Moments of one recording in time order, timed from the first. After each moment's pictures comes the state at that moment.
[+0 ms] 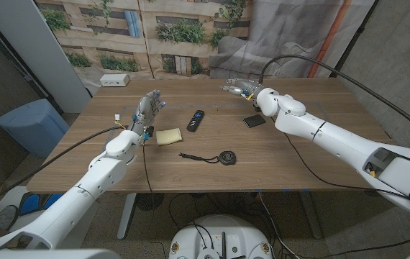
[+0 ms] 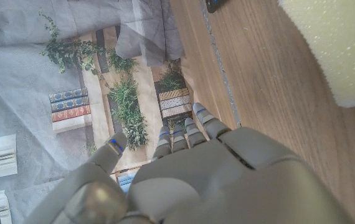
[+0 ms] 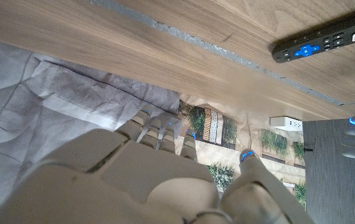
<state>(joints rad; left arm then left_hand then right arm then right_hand) 0.97 0.61 0.30 -1.57 -0.66 -0.14 0.14 0.05 0.08 0.78 0.12 0.18 0.04 0.03 0.19 0.18 0.00 0.00 0.19 0.17 0.02 0.01 0.18 0.17 0.18 -0.01 0.20 0.17 -0.34 -0.58 -0.95 -1.53 -0.50 -0.38 0.13 0.02 0.07 0.33 0.07 0.21 0.04 -0.13 0.19 0.17 -0.01 -0.02 0.18 0.19 -0.09 0.01 0.20 0.29 0.12 0.03 0.18 0.17</state>
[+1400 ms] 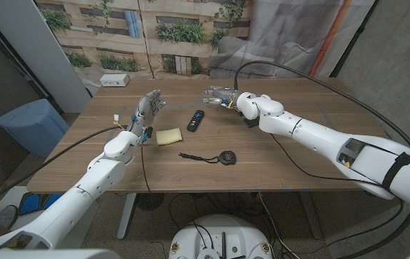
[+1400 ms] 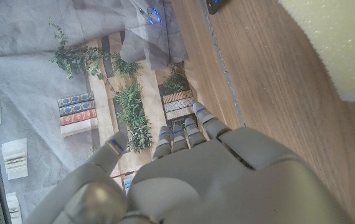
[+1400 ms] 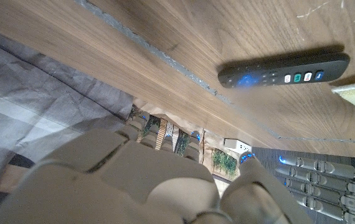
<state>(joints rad) 0.96 0.62 0.31 -1.54 -0.65 -0.19 0.09 0.05 0.08 0.78 0.11 0.18 0.05 0.03 0.19 0.18 0.01 0.00 0.19 0.17 0.03 0.01 0.18 0.17 0.19 -0.02 0.20 0.17 -0.25 -0.43 -1.07 -1.31 -0.64 -0.19 0.18 0.01 0.08 0.31 0.11 0.21 0.07 -0.21 0.19 0.17 -0.17 -0.06 0.18 0.19 -0.17 0.02 0.20 0.29 0.00 0.02 0.18 0.17</state>
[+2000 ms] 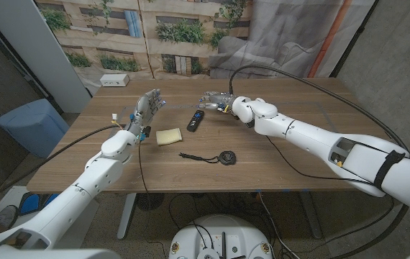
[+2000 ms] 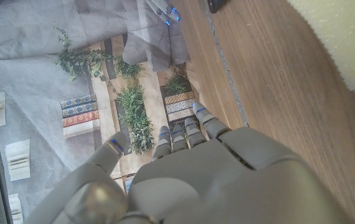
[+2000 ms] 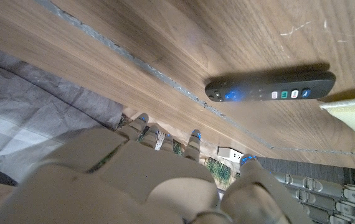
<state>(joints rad) 0.95 0.62 0.31 -1.51 -0.66 -0.21 0.04 0.05 0.08 0.78 0.11 0.18 0.05 0.03 0.19 0.18 0.01 0.00 0.19 0.17 0.03 0.01 0.18 0.17 0.19 -0.02 0.20 0.17 -0.24 -0.37 -1.10 -1.22 -0.64 -0.18 0.18 0.00 0.07 0.30 0.13 0.21 0.07 -0.22 0.19 0.17 -0.17 -0.05 0.18 0.19 -0.17 0.02 0.20 0.30 -0.02 0.03 0.18 0.17</state>
